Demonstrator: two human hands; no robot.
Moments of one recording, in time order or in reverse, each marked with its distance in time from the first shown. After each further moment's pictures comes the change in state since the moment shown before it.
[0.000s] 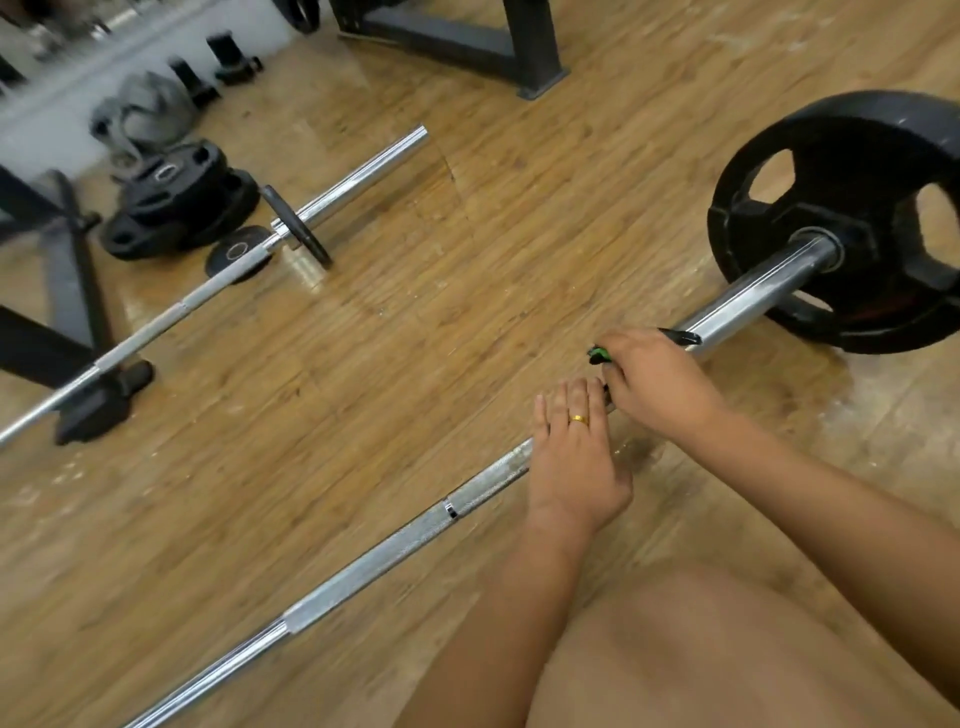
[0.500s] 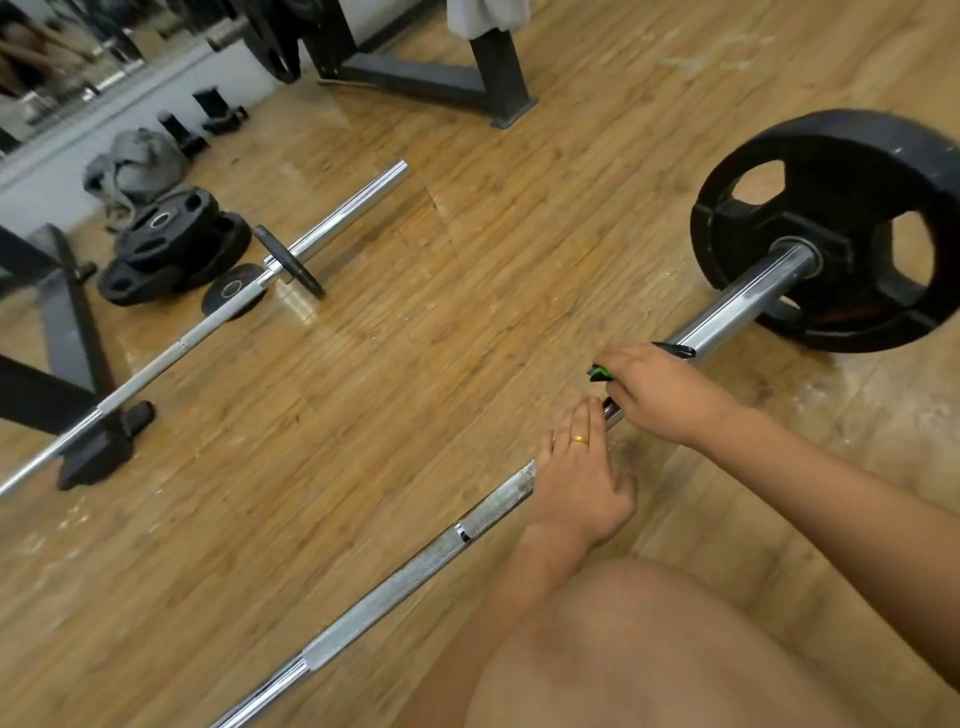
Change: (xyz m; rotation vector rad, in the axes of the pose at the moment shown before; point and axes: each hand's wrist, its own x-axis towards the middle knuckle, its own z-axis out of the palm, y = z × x) left_hand -0.021 0.015 -0.004 -0.252 -0.098 0.027; right_hand -0.033 0.008 -0.025 -0.001 -0.154 -0.022
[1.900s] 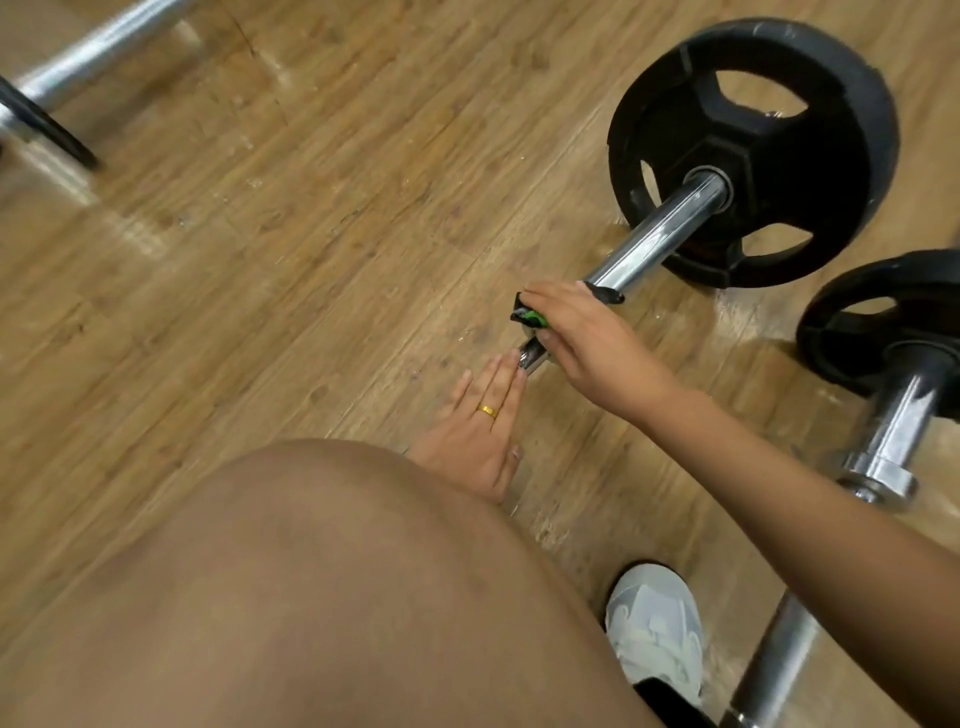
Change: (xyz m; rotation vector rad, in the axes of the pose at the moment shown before) left_hand -0.073 0.018 0.034 0.356 -0.048 0.465; right_hand -0.129 0.019 0.000 0.096 0.132 0.003
